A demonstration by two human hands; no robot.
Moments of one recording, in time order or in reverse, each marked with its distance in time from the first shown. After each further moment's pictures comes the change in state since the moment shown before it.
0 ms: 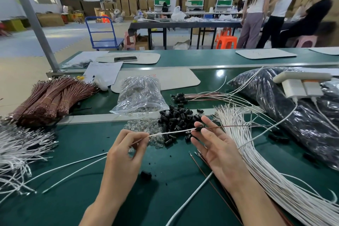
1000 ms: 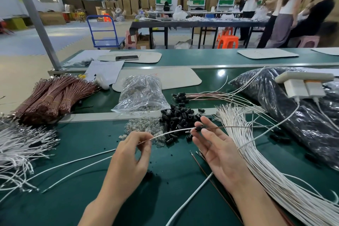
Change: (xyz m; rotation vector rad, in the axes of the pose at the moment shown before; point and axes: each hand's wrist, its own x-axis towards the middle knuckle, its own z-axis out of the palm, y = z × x) left_hand -0.005 0.002 -0.002 0.064 -0.149 -0.048; right_hand 0.002 0.003 -0.001 0.038 -0.011 0.026
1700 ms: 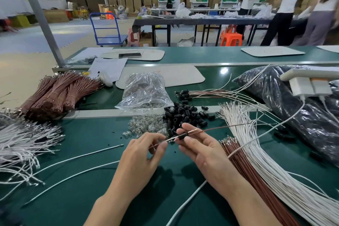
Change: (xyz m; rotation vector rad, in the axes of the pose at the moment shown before) left_hand -0.003 0.006 0.007 0.154 -0.075 0.055; right_hand -0.006 0.027 0.019 -0.164 -0.106 0.074
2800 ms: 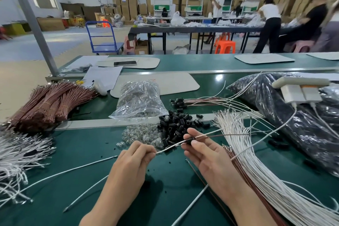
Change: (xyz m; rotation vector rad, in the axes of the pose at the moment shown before) left_hand 0.003 0.003 -0.008 0.072 -0.017 0.016; right_hand -0.004 -0.020 -0.010 0.075 0.042 -0.006
